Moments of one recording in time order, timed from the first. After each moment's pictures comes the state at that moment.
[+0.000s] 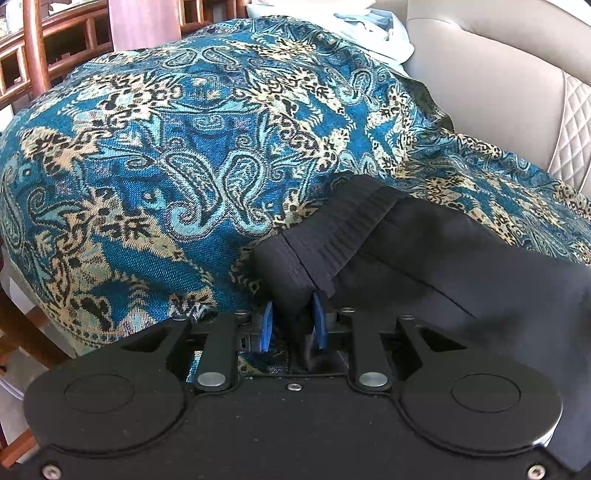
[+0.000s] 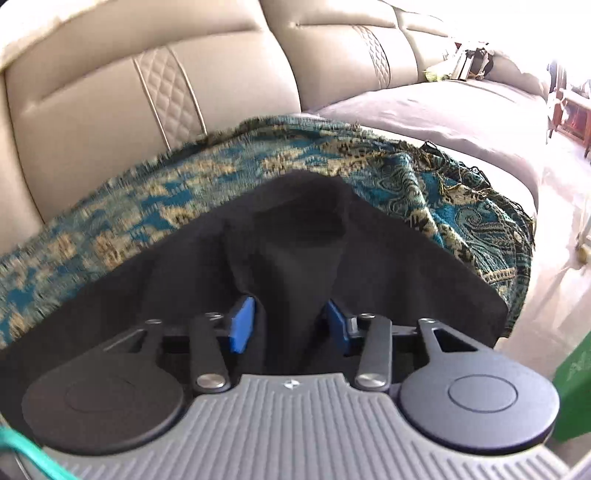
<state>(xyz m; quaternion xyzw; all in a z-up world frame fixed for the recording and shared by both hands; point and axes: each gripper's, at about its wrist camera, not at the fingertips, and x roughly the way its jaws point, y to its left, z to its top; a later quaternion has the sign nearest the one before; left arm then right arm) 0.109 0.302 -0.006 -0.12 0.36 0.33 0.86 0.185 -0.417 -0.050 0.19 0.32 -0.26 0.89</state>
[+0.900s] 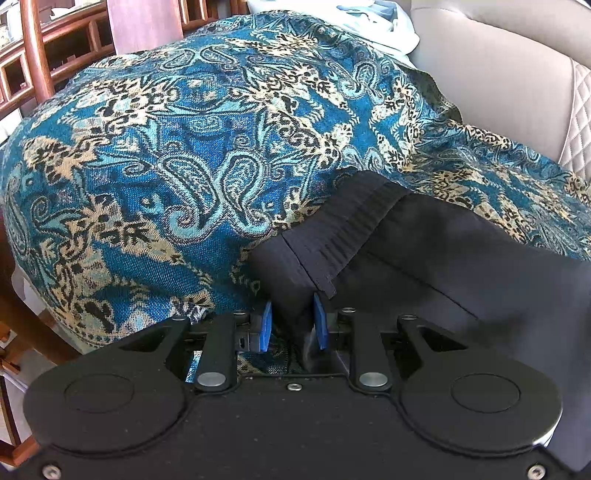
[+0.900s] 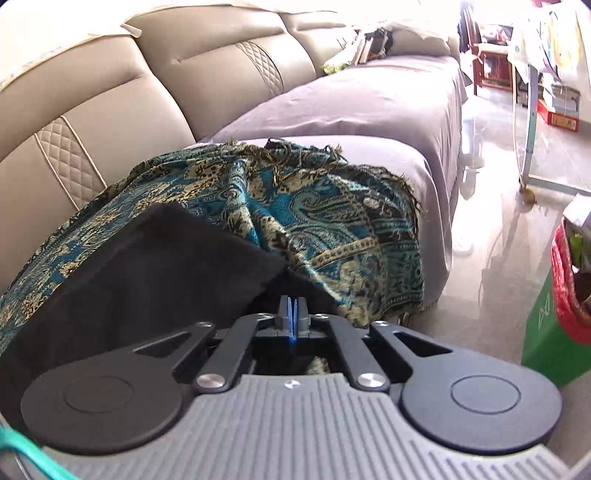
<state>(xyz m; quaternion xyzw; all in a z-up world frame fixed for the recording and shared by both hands) 0.118 0.303 -0.007 -0.10 0.38 0.34 0.85 0.091 -0.489 -0.076 0.27 0.27 -0.36 0.85</state>
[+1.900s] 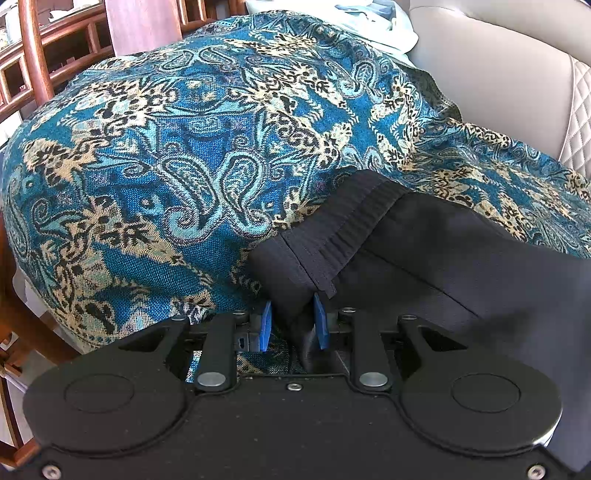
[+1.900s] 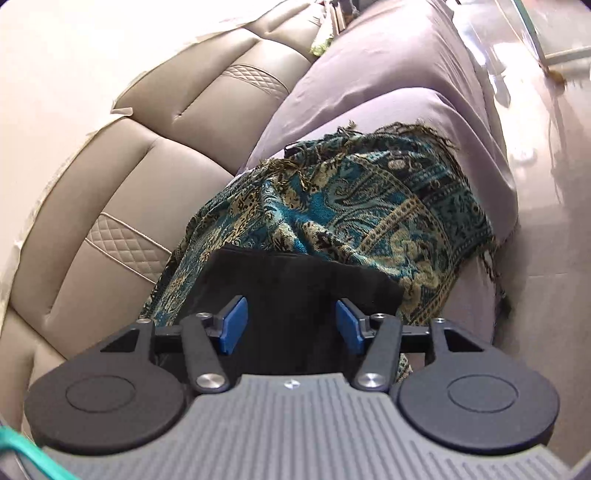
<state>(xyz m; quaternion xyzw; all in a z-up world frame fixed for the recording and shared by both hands) 0.119 0.304 -0.007 -0.10 0.38 0.34 0.85 0.070 -0.508 -0.086 0.48 0.15 -0.28 0.82</state>
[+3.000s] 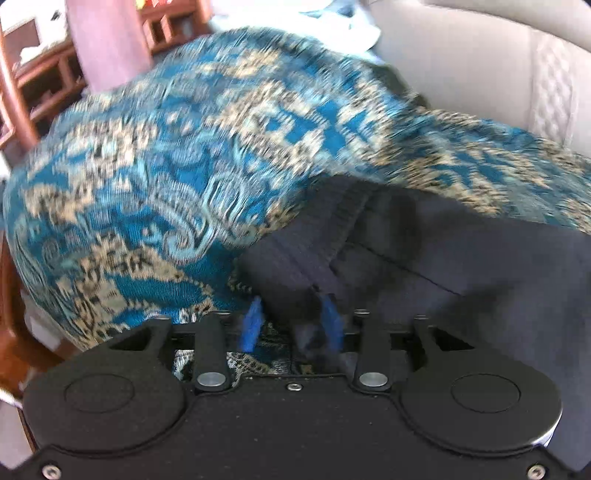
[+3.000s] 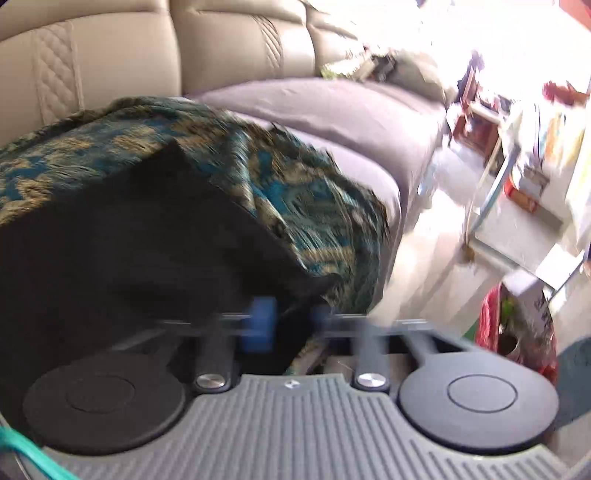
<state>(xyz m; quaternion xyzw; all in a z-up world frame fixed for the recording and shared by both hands) 0.110 0.276 0.014 -0.03 0.40 0.31 0.86 0.140 -0.446 -0.061 0.11 0.37 -0.42 0.82</state>
